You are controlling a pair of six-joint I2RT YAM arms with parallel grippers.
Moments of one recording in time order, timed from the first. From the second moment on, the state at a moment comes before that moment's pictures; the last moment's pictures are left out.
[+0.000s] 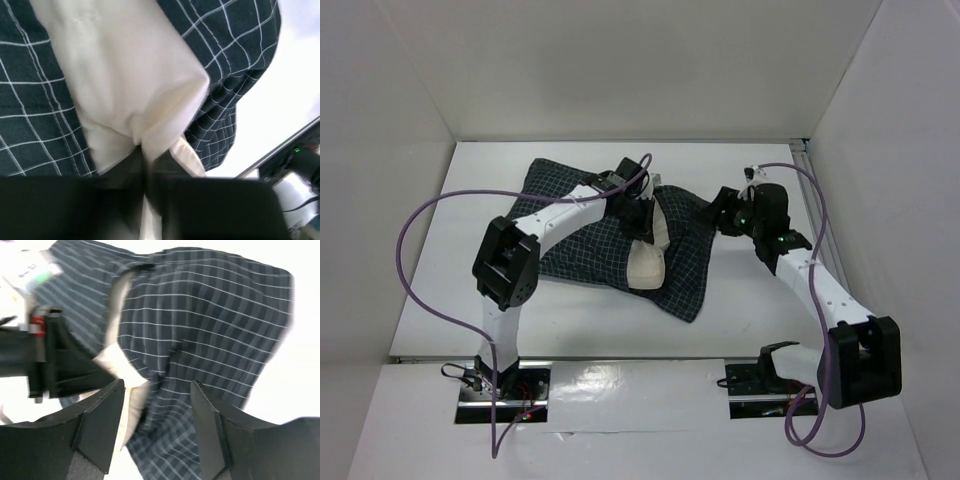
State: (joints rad) left arm -0.60 2.01 1.67 -0.69 0.31 -0.42; right arm 0.17 1.20 0.79 -0.03 -0.34 0.49
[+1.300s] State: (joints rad) left arm -0.78 1.94 1.61 -0.89 -0.06 -0.42; right arm 0.30 1.13 0.53 -0.02 -0.27 0.64
